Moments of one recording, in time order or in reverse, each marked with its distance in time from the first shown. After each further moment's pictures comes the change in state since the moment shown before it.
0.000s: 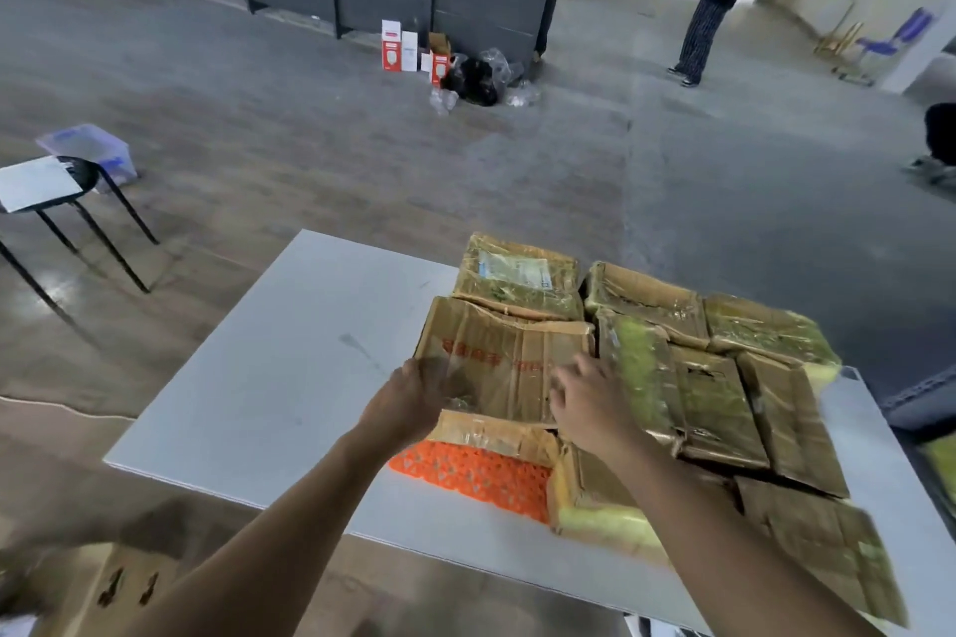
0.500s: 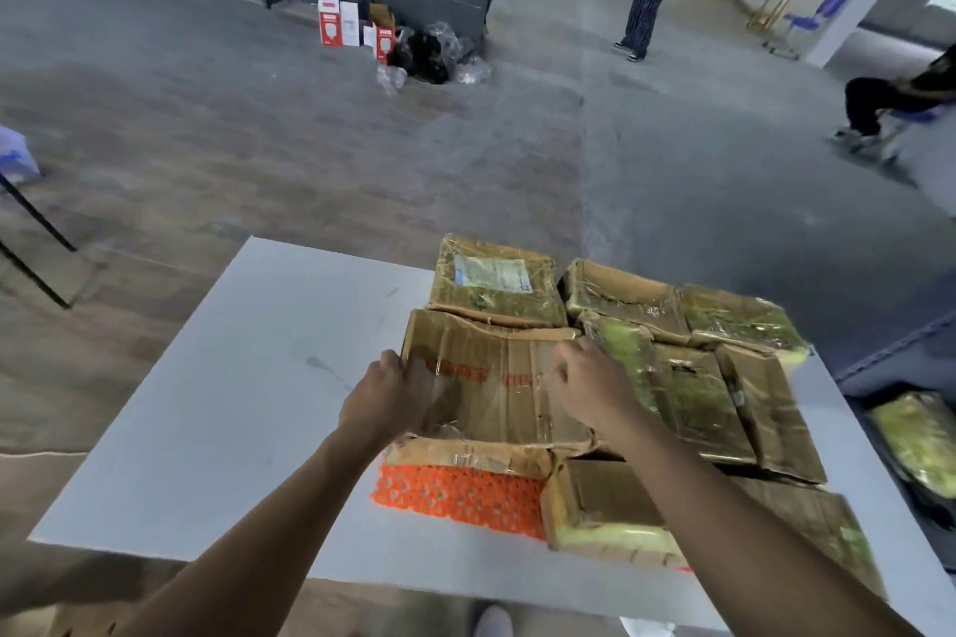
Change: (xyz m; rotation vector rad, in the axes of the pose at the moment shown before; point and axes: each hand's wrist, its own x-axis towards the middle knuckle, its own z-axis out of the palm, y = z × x) left_hand 0.052 -0.007 -0.010 -0.035 -0.033 -0.057; right_hand 0.034 0.000 -0.028 -0.027 0.090 0.091
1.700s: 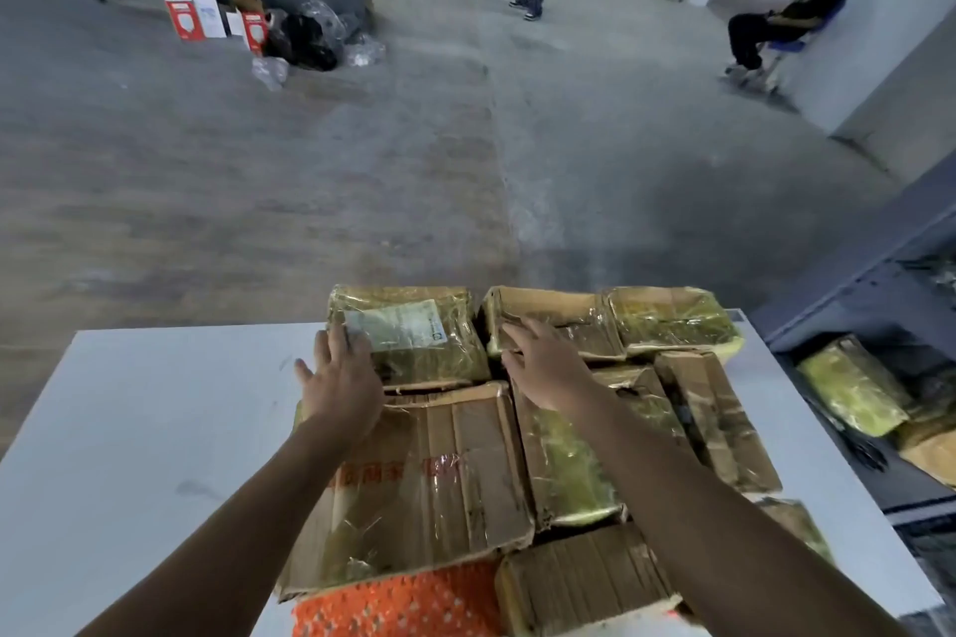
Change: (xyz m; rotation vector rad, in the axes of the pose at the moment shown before) left_hand 0.143 0.080 0.031 0.402 0.027 0.168; right_hand 0.102 0.085 0.008 0.152 -0.131 0.139
